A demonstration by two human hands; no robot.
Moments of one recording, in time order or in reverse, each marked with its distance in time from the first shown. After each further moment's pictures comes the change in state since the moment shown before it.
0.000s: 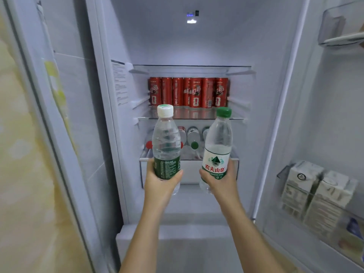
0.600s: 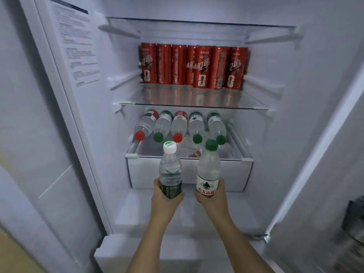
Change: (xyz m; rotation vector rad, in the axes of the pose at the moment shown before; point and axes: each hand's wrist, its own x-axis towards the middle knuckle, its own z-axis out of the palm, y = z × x) left_hand 0.071 -0.154 0.046 0.188 -0.029 -0.315; right_hand 0.072 0.155 0.015 -0.237 -0.056 0.242
